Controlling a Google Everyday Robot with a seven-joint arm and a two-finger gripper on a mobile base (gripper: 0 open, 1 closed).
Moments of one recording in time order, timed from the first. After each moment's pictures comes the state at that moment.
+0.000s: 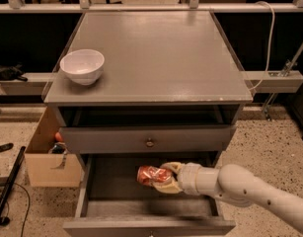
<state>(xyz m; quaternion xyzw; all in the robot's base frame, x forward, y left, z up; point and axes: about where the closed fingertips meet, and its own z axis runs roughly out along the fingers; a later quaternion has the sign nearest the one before) 0.501 -0.046 0.527 -0.48 0.72 0.23 0.45</state>
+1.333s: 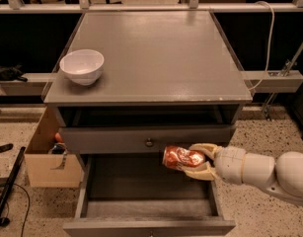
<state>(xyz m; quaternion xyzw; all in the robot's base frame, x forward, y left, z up) 0.481 -0.131 0.675 -0.48 0.68 0.21 0.51</state>
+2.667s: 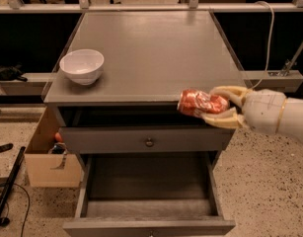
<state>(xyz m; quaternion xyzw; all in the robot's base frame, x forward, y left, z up) 0.523 -0.161 0.858 -0.51 0.61 0.14 0.60</state>
